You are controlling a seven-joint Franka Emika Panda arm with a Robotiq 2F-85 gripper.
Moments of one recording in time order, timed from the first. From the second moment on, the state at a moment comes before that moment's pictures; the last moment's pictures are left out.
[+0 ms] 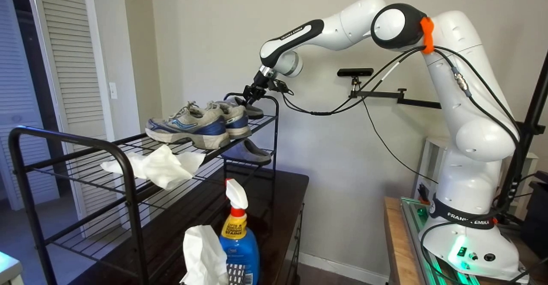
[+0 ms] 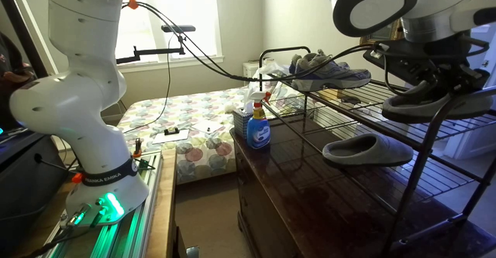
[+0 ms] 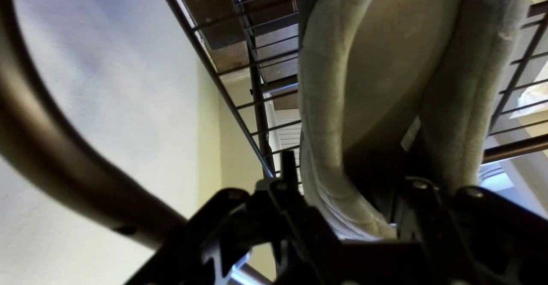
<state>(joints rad) -0.31 0.47 -0.07 -1.53 0.39 2.55 -0.39</state>
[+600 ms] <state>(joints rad) -0.32 0.30 -0.08 -1.56 0.35 2.54 -0.39</state>
